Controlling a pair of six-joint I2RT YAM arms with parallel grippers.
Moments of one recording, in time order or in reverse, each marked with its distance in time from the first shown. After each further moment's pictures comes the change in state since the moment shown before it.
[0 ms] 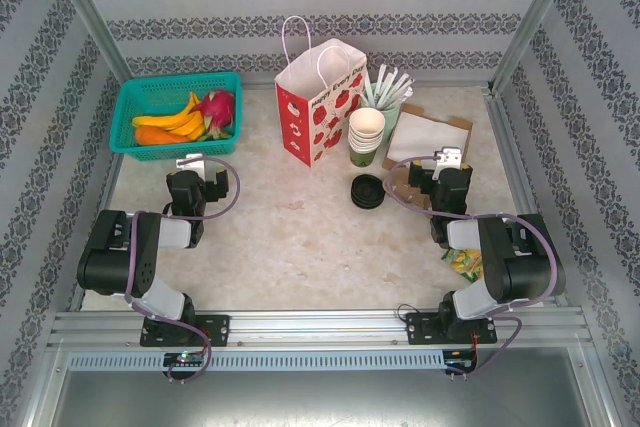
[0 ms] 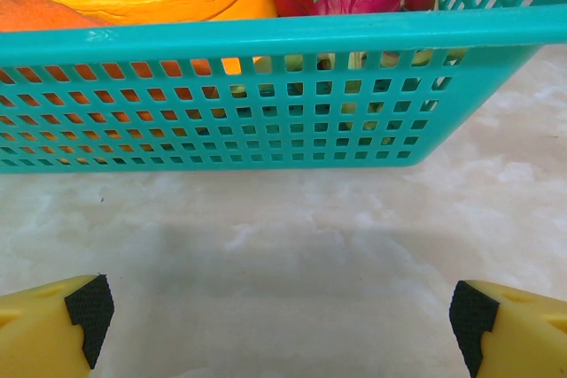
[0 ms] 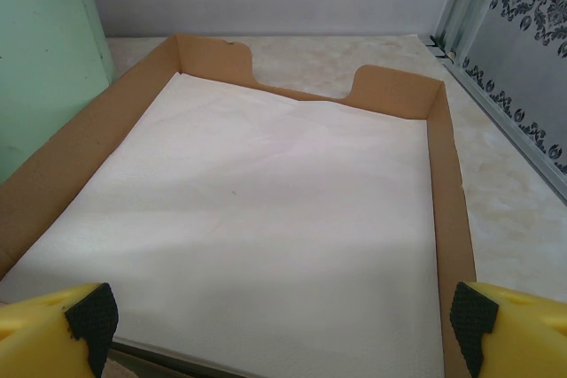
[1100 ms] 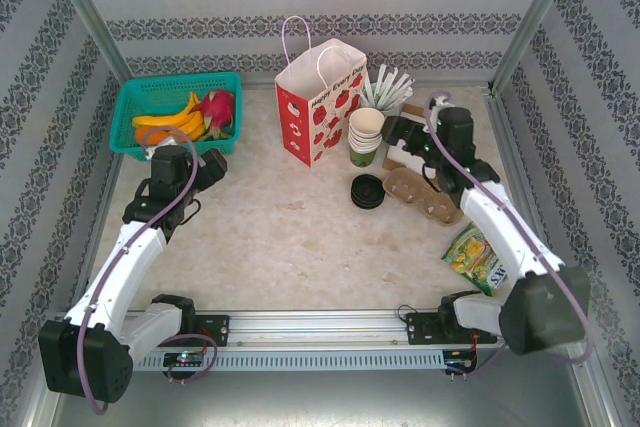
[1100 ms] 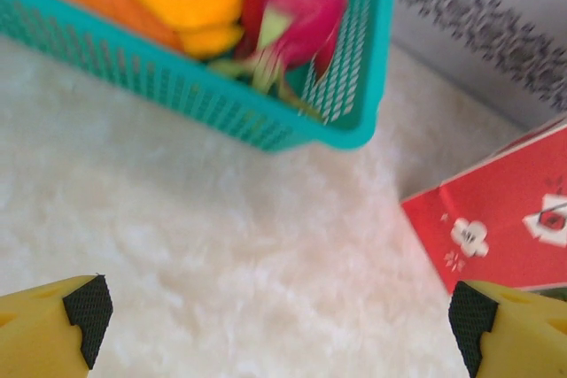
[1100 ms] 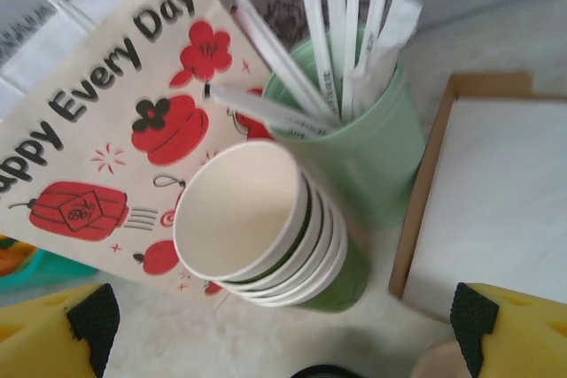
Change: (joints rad) left arm -0.093 -0.558 0.386 -1.168 0.090 -0.629; right arm 0.155 -0.225 0.657 -1.055 -0.336 0.476
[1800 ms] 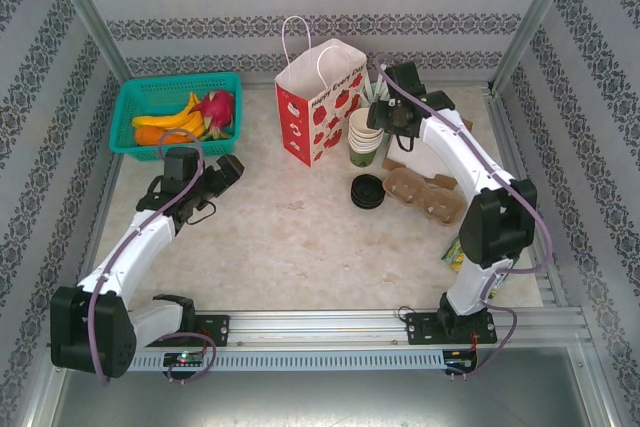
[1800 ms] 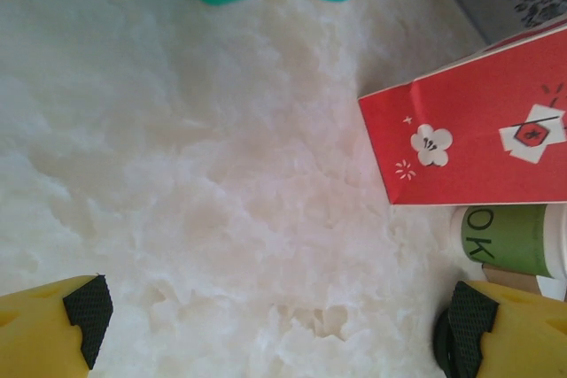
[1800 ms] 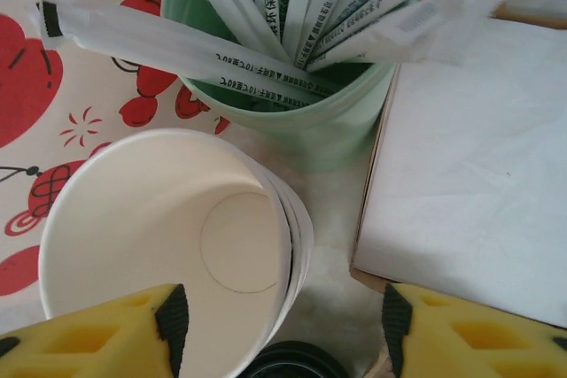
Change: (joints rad) left arm 0.000 0.143 -0.046 0.092 0.261 -0.158; right arm 0.097 0.512 0.647 -0.585 0.220 -0.046
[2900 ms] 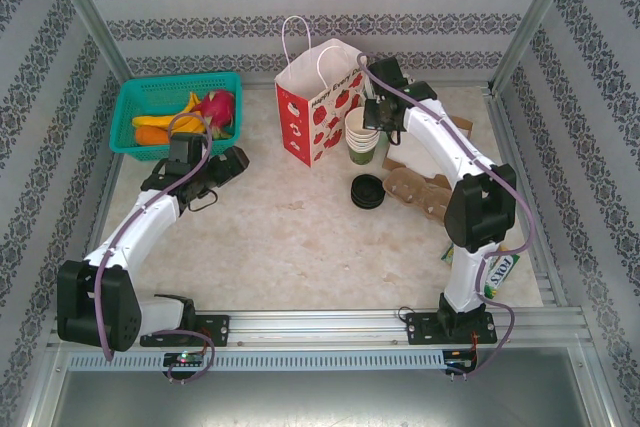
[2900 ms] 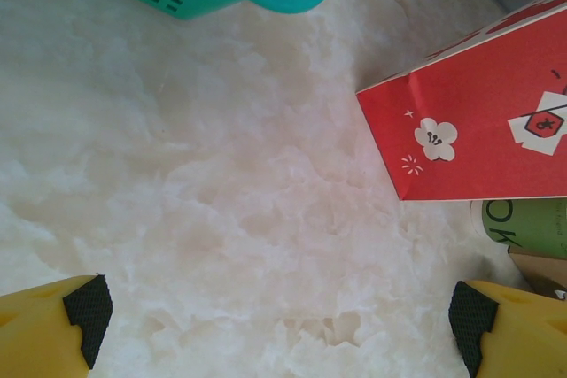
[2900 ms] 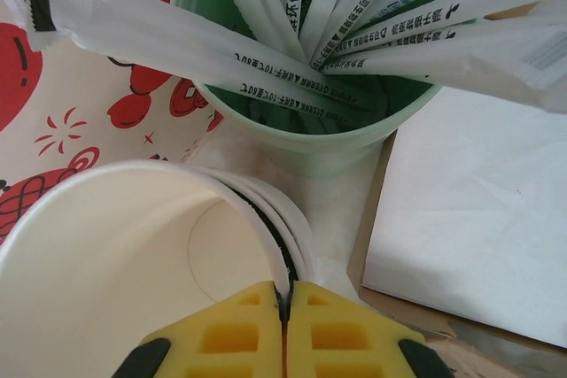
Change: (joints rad) left arm 0.000 0.123 0.135 -0.058 0.014 0.128; right arm 0.039 0.119 0.130 -0.069 0.063 -0.027
